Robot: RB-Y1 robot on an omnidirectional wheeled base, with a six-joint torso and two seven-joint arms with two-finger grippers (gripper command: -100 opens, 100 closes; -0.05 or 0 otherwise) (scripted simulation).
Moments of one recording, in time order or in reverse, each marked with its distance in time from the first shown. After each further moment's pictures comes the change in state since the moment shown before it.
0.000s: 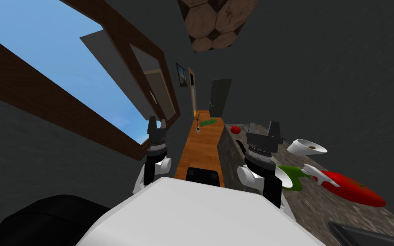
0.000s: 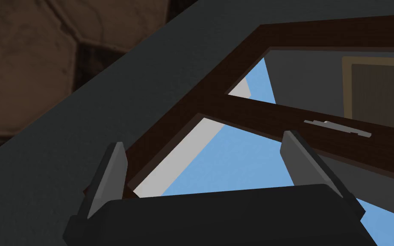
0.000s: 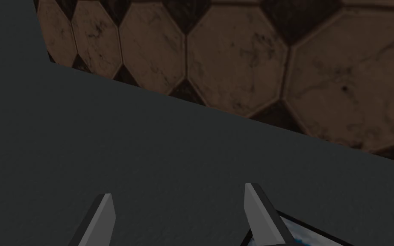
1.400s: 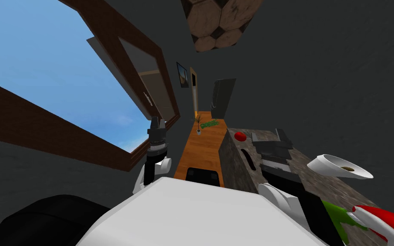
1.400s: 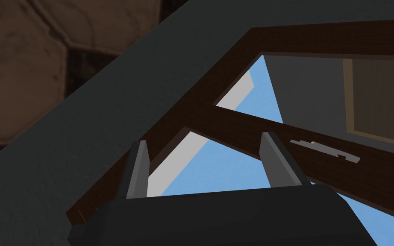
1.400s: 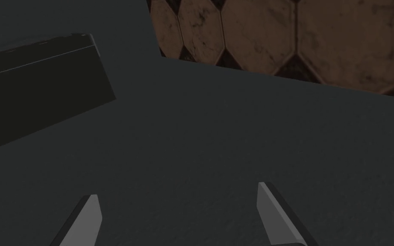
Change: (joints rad) left arm 0.000 0.000 0.000 0.000 0.000 0.000 0.000; right arm 0.198 -0.172 -0.124 -0.099 -0.283 0.288 -0.130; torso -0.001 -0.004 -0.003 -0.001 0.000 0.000
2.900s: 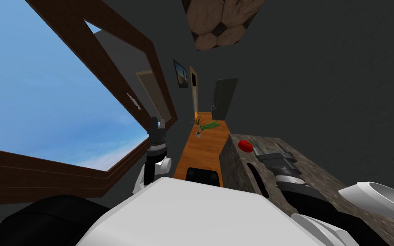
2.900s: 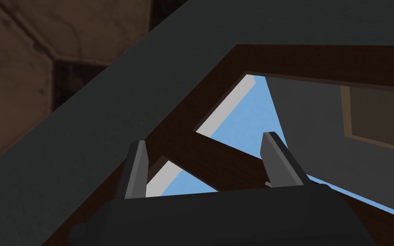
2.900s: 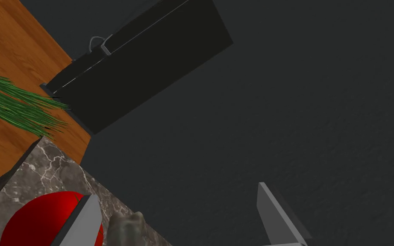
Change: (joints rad) left arm 0.000 0.000 0.000 0.000 0.000 0.000 0.000; right arm 0.234 -0.084 -0.136 -0.074 -0.303 0.342 -0.193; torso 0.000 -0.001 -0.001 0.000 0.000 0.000
